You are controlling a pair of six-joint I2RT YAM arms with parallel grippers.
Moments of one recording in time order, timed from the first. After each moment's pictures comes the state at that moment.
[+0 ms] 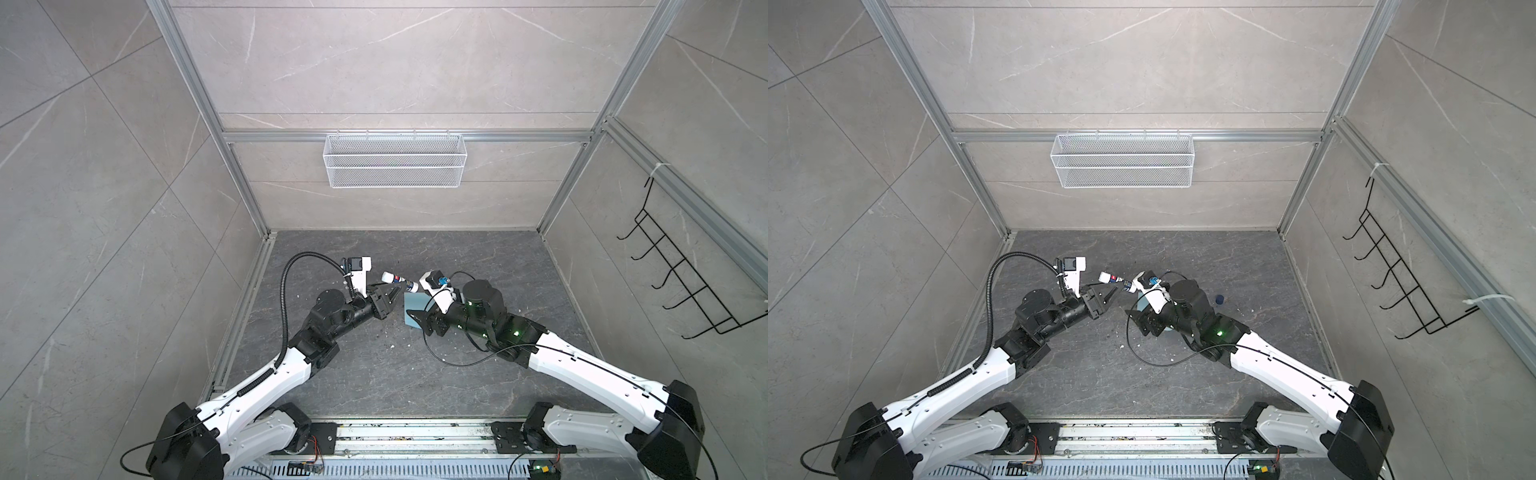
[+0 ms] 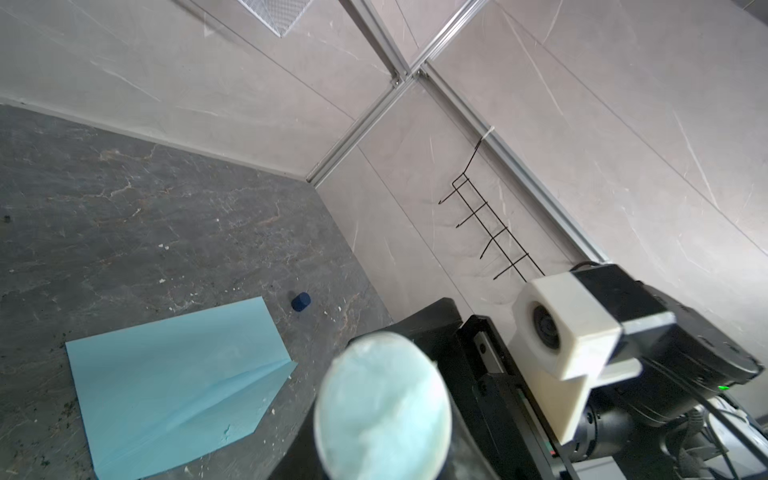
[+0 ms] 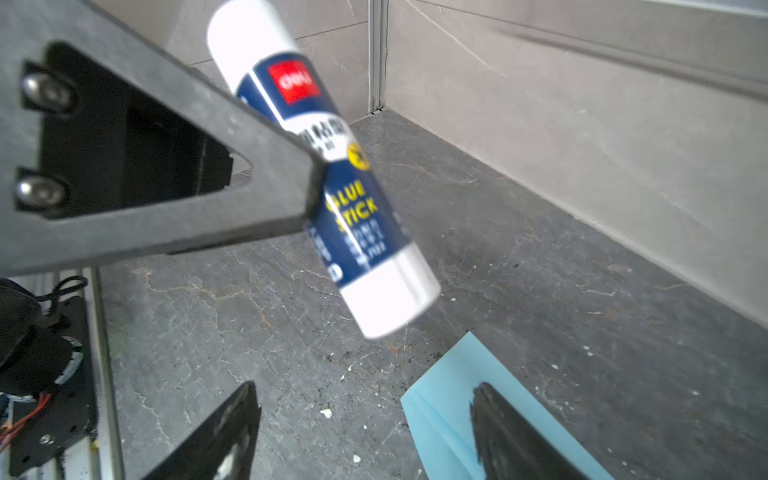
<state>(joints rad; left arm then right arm) -0.68 1.05 0.68 0.38 0.34 -0.77 0.84 1.17 0.93 -0.15 -0.04 -0.07</state>
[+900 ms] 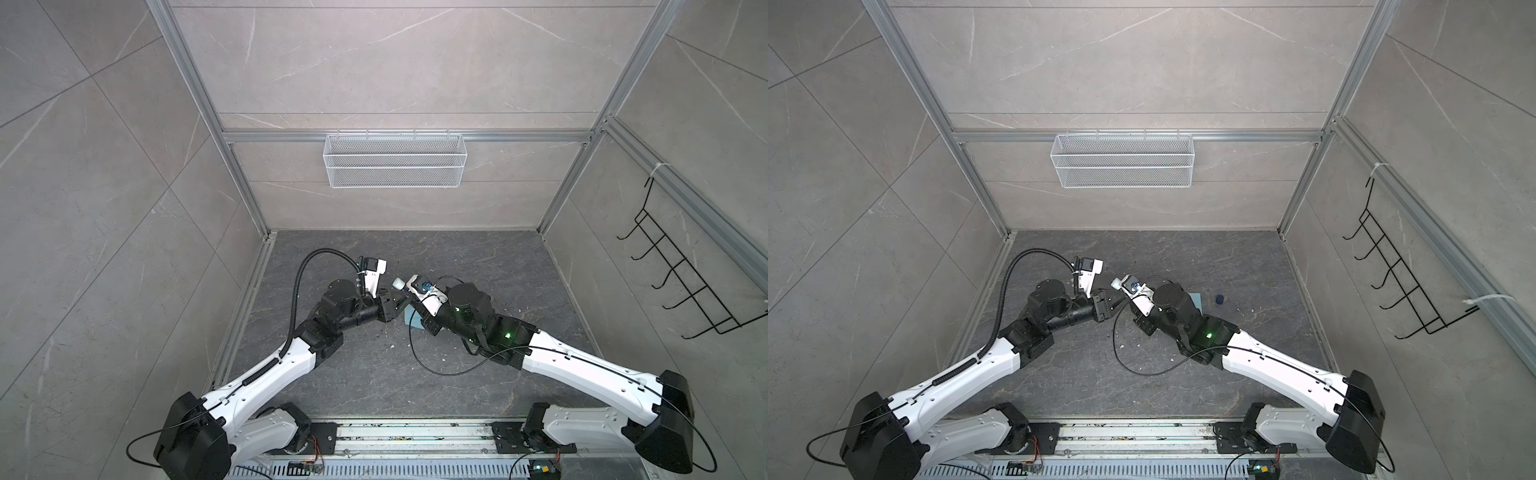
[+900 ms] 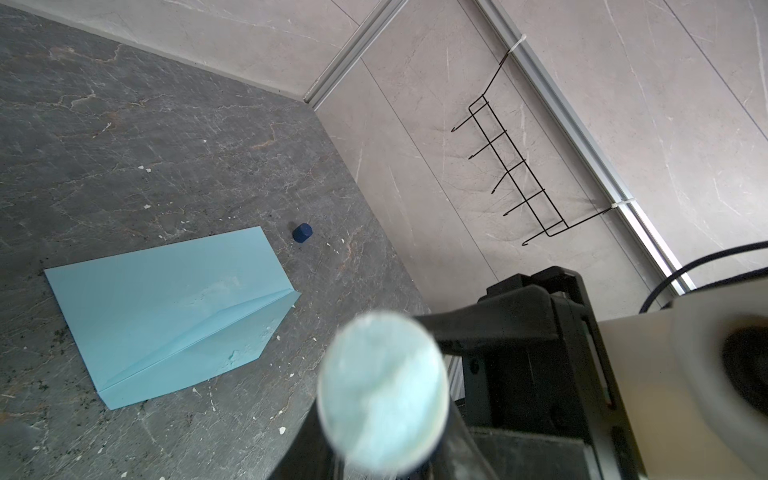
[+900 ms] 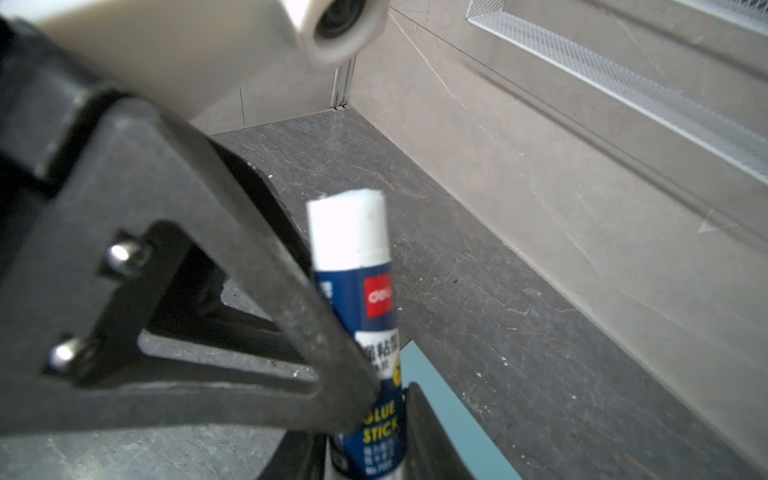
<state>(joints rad) -0.68 1.12 0.76 0.19 0.48 -0.73 0.93 1.22 0.99 -0.18 0.17 -0.20</state>
